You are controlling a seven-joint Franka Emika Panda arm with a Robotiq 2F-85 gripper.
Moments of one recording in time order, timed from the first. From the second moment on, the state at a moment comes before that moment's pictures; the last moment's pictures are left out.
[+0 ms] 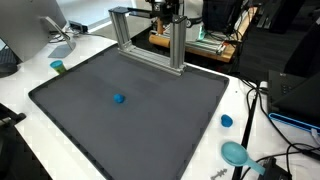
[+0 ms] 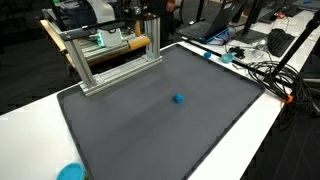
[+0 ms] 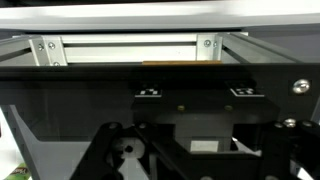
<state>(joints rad) -0.02 -0.65 0.02 -2.74 -0.04 2.18 0.05</state>
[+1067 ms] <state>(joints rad) -0.01 -0.65 0.02 -2.70 -0.04 2.10 0.04</state>
